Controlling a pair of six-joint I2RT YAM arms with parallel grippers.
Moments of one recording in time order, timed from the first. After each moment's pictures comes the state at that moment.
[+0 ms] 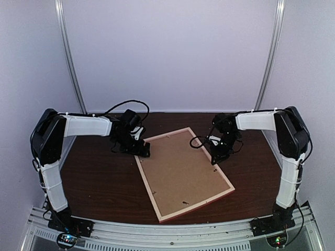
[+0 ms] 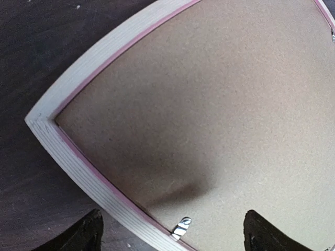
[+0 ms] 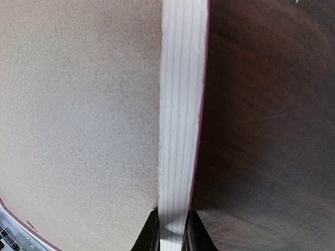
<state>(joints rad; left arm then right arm) -0.60 1.93 1.33 -0.52 0.10 -0.29 0.44 1.98 1.38 -0.87 -0.24 0.06</state>
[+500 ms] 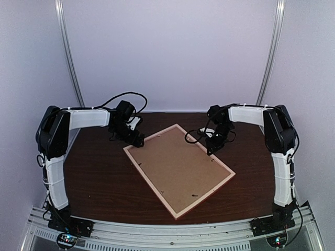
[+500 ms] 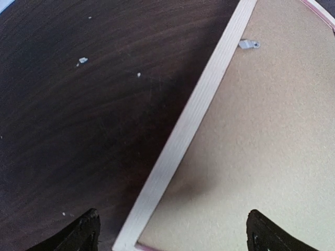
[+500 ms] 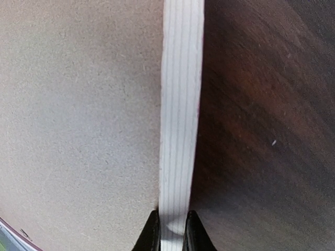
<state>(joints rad) -0.49 2.02 1.49 -0.56 0.06 -0.02 0.41 2.17 1.69 -0.98 -0.22 -0.21</state>
